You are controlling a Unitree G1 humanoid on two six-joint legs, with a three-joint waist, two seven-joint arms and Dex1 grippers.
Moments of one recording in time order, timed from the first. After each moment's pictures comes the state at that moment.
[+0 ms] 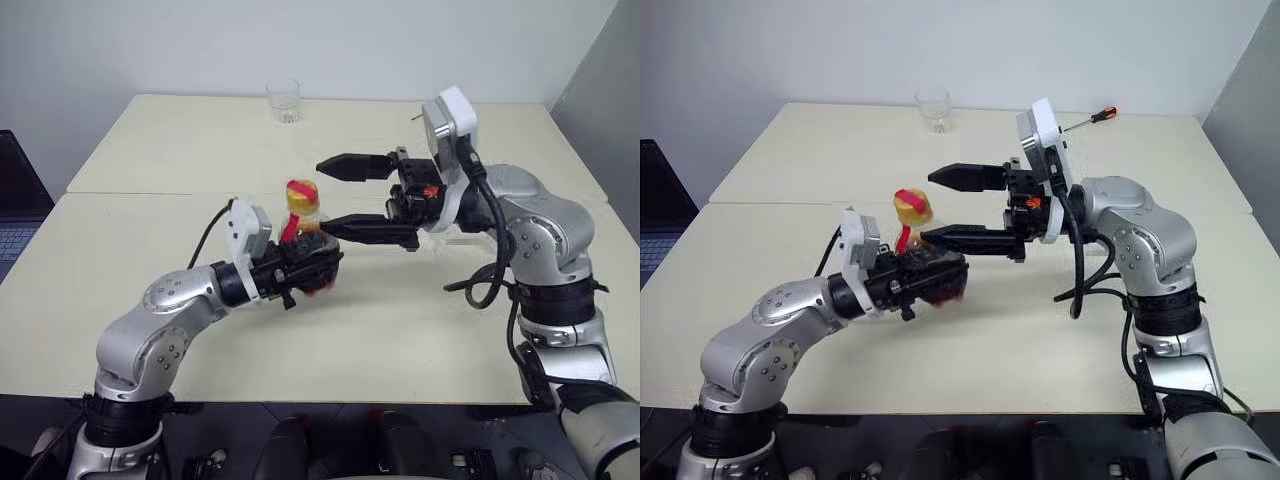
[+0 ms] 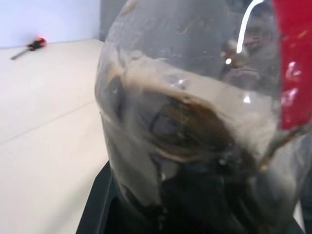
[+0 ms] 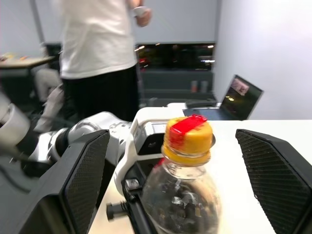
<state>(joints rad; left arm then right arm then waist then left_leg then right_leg) -0.33 0.53 0.05 -0.44 -0.68 0.66 -0.71 -0.87 -0.37 0.05 -0.19 0.71 0.75 1.01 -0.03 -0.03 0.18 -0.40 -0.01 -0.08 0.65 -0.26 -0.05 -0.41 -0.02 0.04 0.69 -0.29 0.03</state>
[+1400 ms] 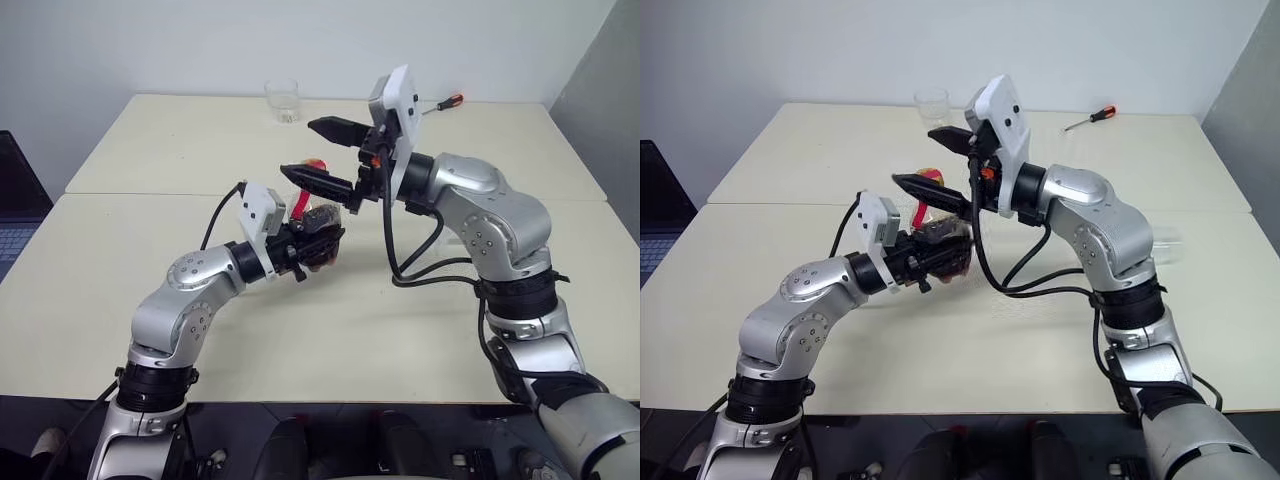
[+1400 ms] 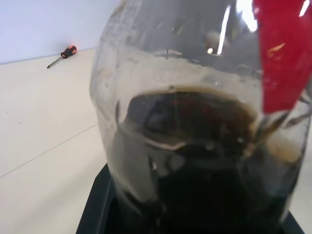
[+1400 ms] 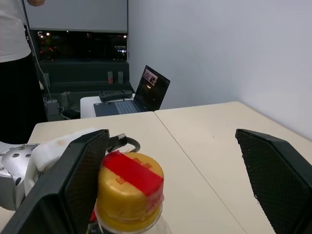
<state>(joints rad) -0.43 0.47 -0.01 -0.28 -0.55 0.57 -0.71 -0.95 -0.28 0.13 -0.10 0.49 0.66 0.70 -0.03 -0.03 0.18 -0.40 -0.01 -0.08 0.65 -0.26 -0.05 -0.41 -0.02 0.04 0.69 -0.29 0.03</state>
